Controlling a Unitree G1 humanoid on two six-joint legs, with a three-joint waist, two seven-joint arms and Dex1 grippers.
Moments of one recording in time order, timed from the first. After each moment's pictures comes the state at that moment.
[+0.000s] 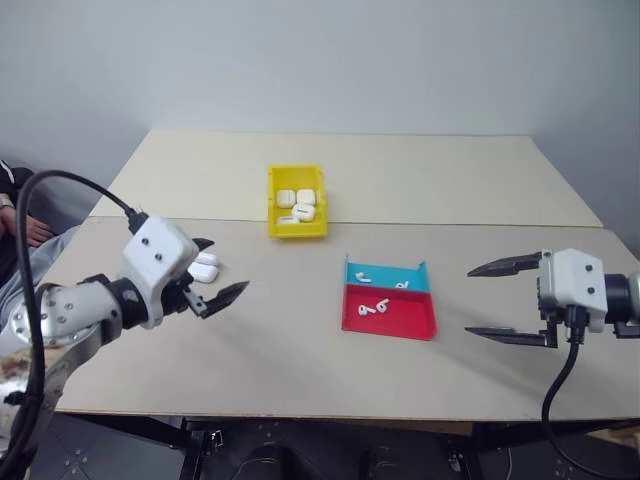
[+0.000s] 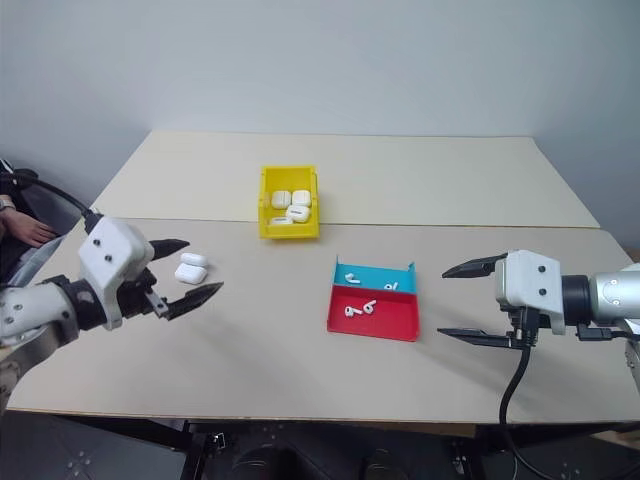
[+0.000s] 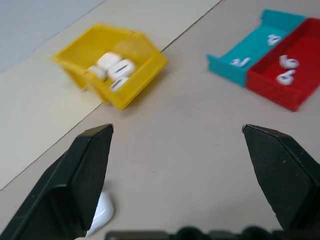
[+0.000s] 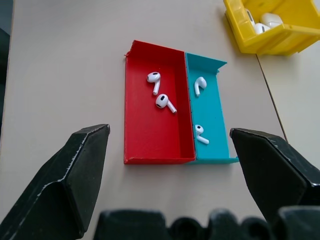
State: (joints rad) left arm -0.41 0.86 0.30 -0.71 -0.67 1.20 -0.37; right arm -0.15 -1.10 -0.29 -0.24 0.42 0.12 1.31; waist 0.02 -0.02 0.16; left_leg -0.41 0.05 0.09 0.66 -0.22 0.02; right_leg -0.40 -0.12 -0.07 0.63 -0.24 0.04
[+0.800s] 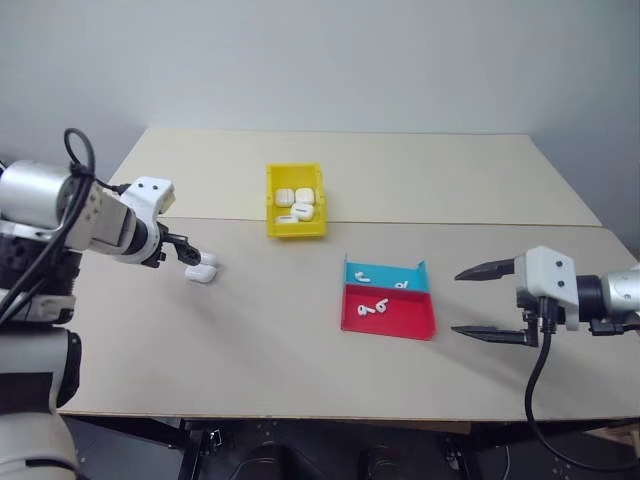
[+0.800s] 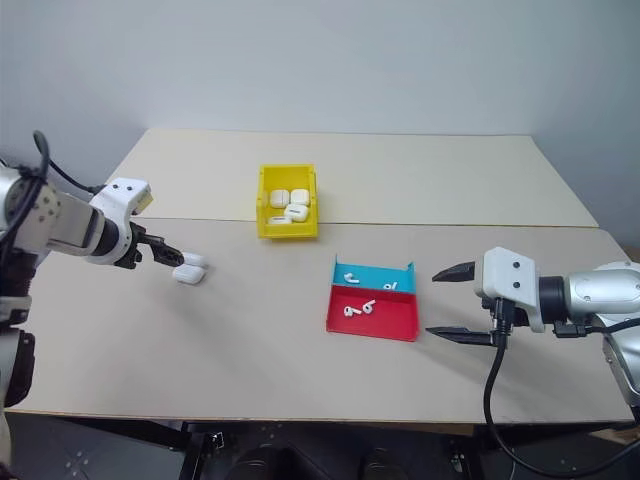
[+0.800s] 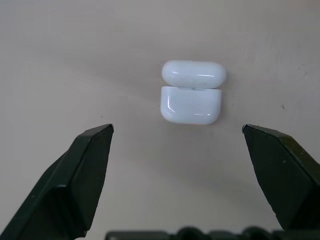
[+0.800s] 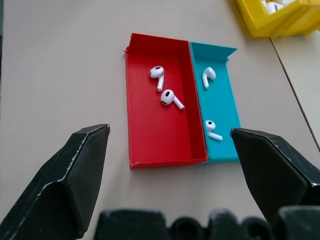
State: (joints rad) left arm -1.13 0.93 -0.26 0.34 -0.68 1.60 -0.26; right arm -0.20 -1.09 -0.18 -0.23 0.41 0.22 1.26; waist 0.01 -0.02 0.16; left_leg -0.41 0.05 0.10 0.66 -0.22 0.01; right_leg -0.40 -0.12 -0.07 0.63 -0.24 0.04
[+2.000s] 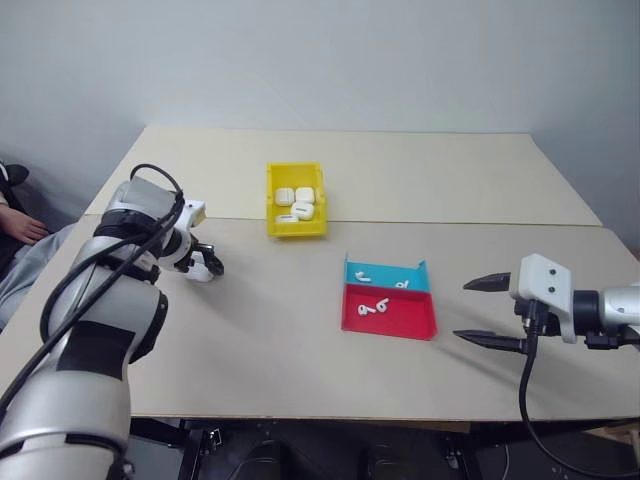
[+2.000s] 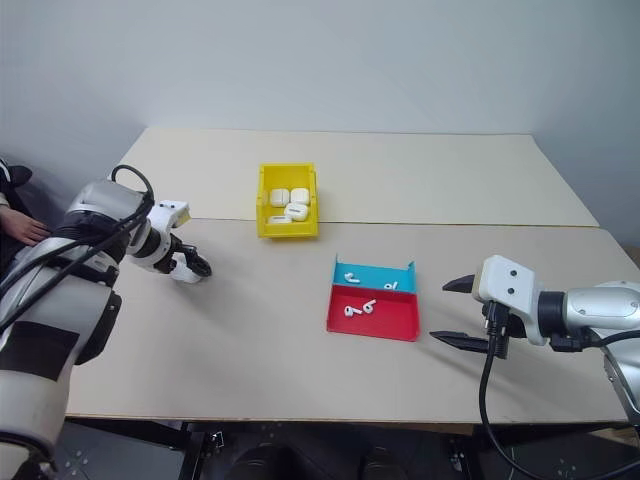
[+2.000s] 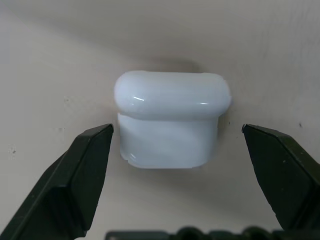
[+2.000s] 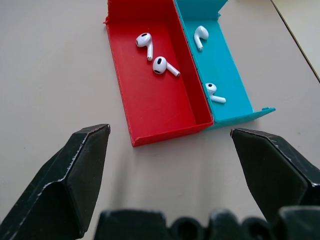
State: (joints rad) left arm -1.37 0.61 -0.46 1.17 -0.11 1.17 -0.79; right arm -0.11 -1.09 -0.21 -0.29 0.40 0.35 1.15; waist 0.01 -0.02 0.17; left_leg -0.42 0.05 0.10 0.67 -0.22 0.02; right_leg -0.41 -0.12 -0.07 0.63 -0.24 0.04
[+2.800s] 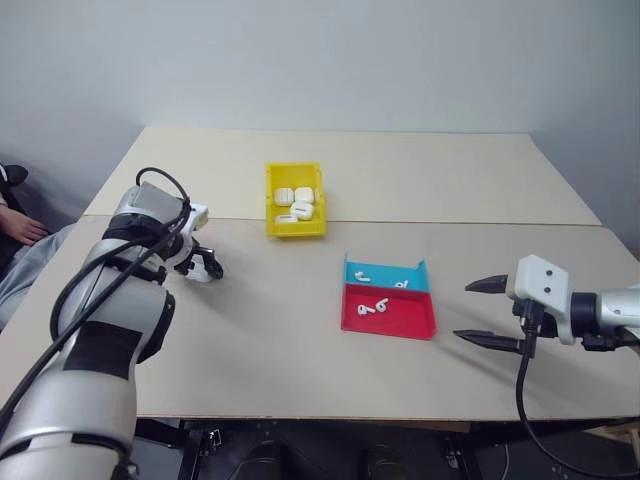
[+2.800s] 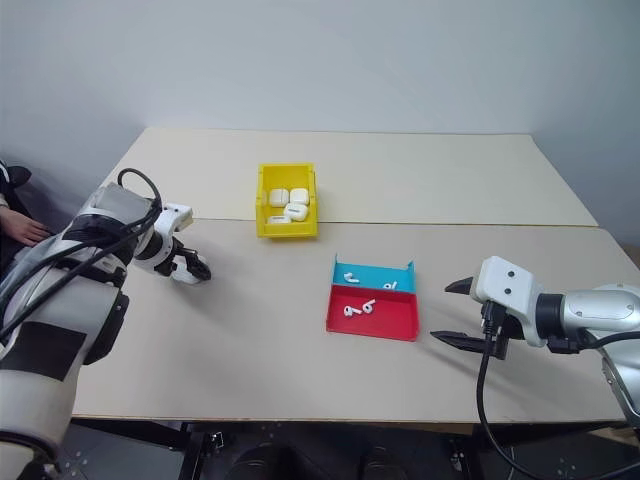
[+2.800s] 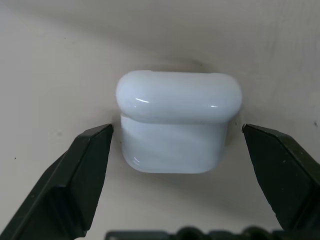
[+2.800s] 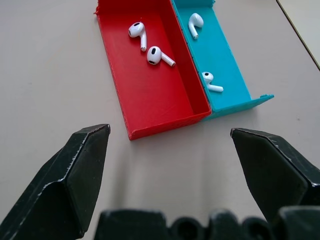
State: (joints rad) left arm -1.36 0.59 -0.43 1.20 0.02 1.13 -0.86; right arm -0.10 -1.09 -0.20 -0.30 0.38 0.39 1.11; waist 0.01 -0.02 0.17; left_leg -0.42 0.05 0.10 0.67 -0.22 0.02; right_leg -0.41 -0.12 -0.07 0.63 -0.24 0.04
